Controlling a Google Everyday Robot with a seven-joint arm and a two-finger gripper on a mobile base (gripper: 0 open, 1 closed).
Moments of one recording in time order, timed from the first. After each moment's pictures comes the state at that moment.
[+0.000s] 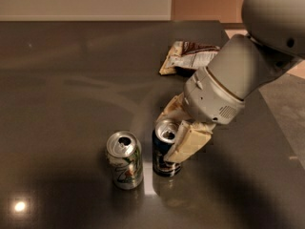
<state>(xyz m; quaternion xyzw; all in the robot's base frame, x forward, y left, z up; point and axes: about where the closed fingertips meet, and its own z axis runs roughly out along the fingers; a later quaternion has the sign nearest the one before) 0.372 -0.035 0.895 -0.74 0.60 0.23 0.19</state>
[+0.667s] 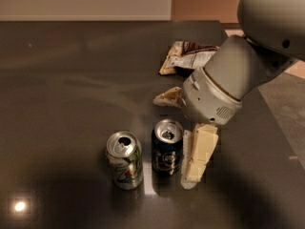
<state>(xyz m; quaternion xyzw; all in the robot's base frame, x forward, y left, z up) 0.372 -0.032 0.894 -0.75 0.60 0.23 0.19</state>
